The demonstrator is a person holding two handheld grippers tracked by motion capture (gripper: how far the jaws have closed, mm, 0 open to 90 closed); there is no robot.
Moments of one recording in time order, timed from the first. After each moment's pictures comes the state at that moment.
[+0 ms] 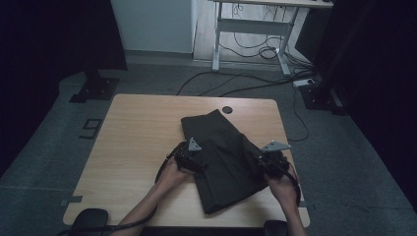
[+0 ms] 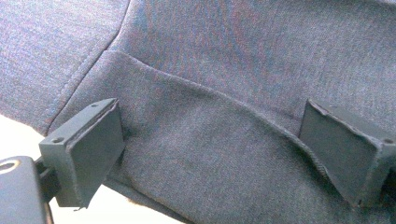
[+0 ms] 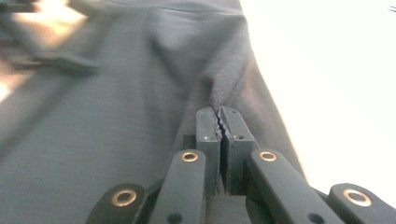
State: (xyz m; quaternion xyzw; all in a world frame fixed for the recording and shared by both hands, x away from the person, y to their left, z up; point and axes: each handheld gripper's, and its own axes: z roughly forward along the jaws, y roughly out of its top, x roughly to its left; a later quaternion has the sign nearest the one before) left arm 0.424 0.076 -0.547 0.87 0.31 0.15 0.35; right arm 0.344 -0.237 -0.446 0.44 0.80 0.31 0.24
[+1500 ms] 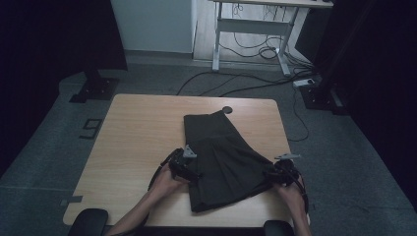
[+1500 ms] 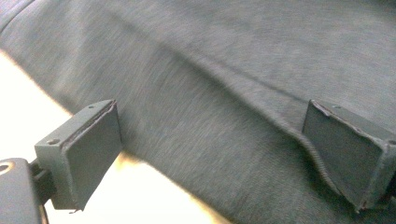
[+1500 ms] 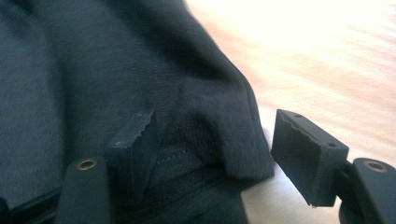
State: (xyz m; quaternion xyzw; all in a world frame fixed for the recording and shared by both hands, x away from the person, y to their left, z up) left arm 0.398 0.101 -0.544 0.88 0.33 0.11 0.33; right arm 0.358 -0.290 -0.537 0.53 0.78 0.27 0.20
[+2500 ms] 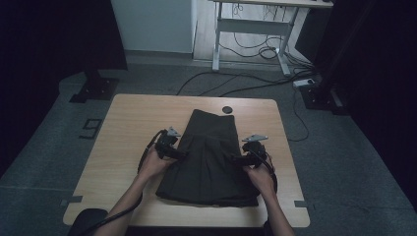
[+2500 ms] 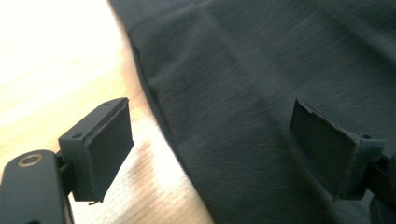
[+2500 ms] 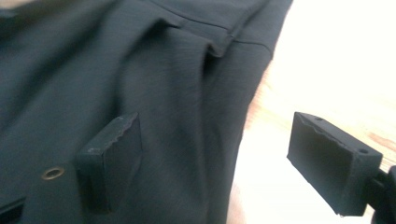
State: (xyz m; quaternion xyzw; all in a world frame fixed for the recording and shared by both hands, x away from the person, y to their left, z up) left arm 0.458 0.142 -0.532 0.86 0.37 0.13 0.33; right arm 0.410 -0.188 -0.502 0.48 0.79 0.32 0.20
